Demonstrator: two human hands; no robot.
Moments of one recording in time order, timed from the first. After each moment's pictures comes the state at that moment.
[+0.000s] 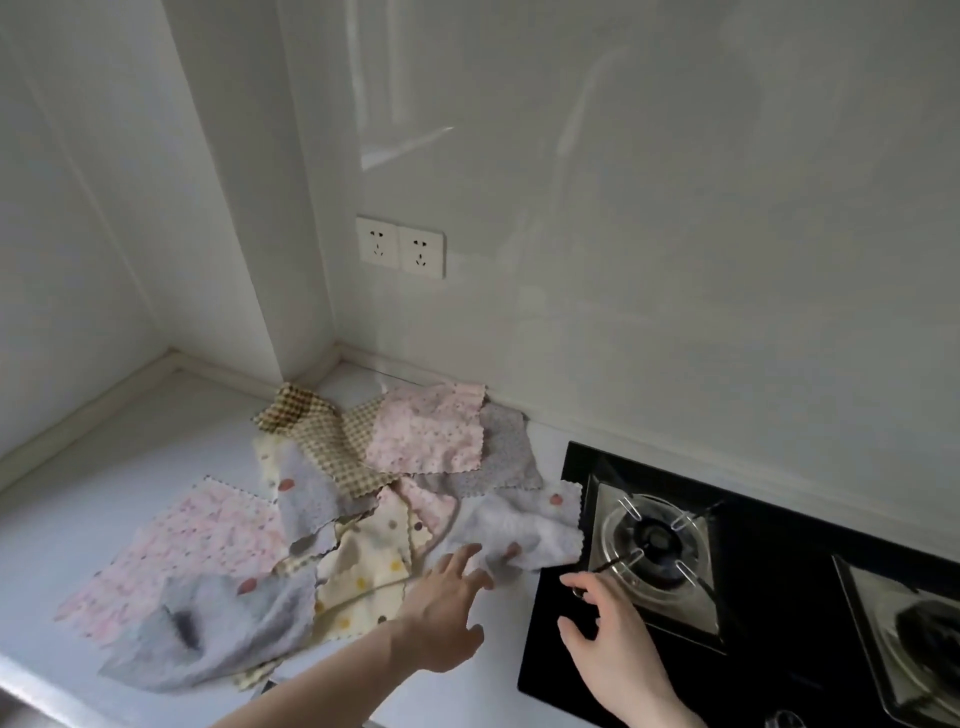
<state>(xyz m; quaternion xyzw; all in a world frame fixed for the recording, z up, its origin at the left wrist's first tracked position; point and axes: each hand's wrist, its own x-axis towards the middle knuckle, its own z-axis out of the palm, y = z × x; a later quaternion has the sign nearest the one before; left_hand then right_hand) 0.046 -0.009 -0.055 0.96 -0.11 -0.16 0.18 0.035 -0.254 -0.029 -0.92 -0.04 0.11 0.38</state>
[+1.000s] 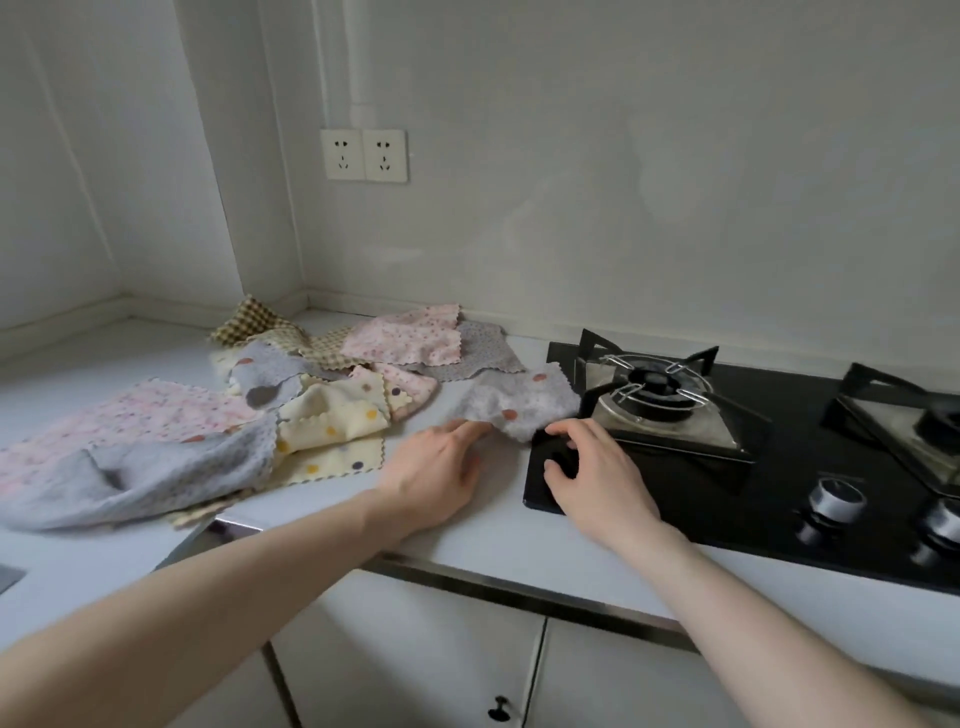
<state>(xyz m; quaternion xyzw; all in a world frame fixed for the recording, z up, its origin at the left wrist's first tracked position) 0.016 -0.025 -0.170 0.96 -0.16 0.16 0.15 0.025 -0.250 -0.181 -0.94 -0.14 -0.15 0.28</state>
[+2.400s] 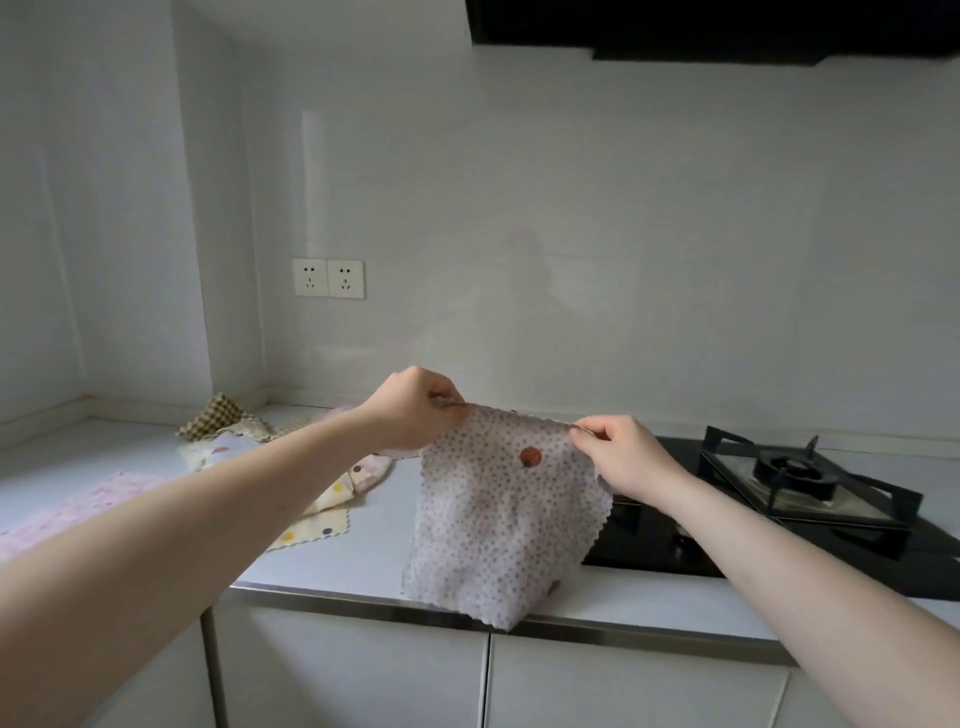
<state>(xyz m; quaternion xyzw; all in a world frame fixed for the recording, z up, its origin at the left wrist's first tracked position) -0.050 -0.047 0.008 0.93 -0.17 0.17 0.28 -0.068 -0.329 -0.036 -0.92 -0.07 -0.17 0.36</state>
